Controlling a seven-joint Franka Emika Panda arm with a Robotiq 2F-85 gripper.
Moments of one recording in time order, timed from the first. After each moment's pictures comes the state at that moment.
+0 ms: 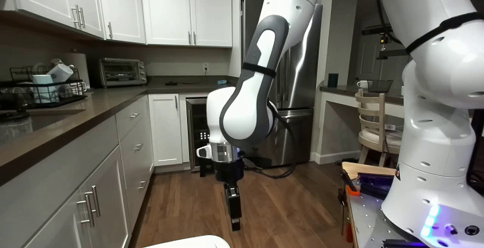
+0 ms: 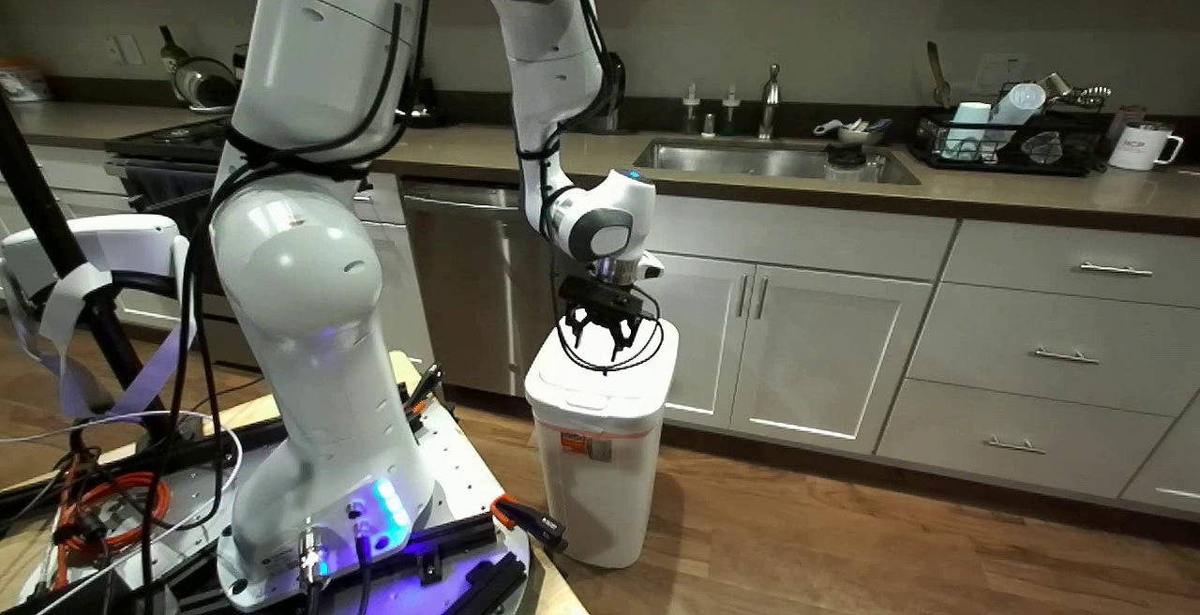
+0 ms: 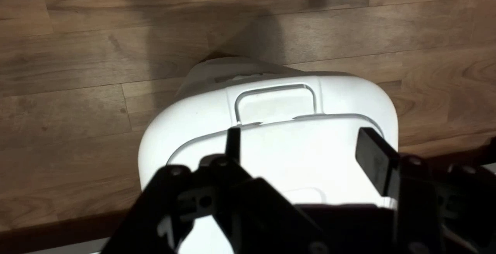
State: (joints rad) arm 0.00 0.45 0.20 -2.45 0.15 2.78 -0.52
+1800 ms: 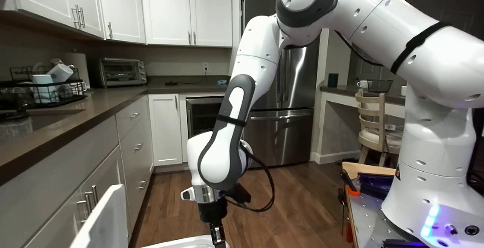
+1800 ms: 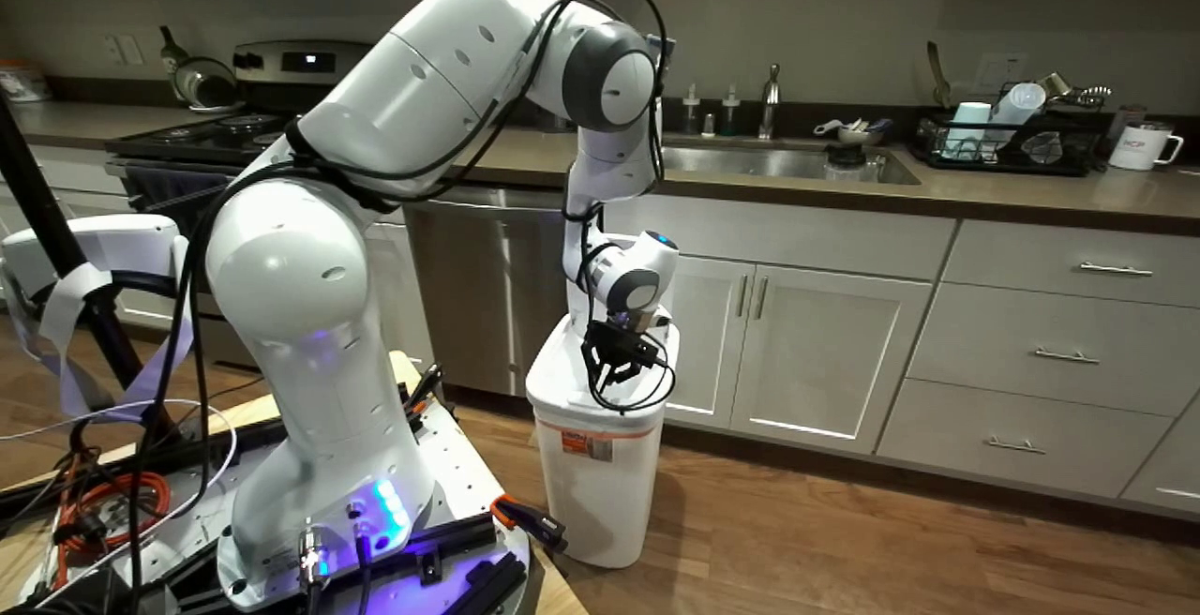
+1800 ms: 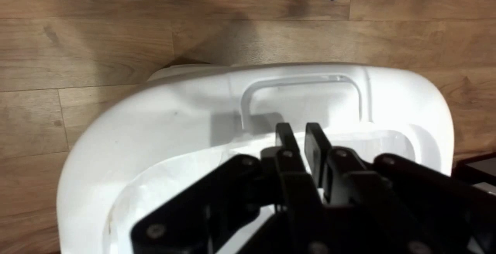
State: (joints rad) arm -0.12 0.89 0.29 -2.09 -0.03 2.68 -0.52
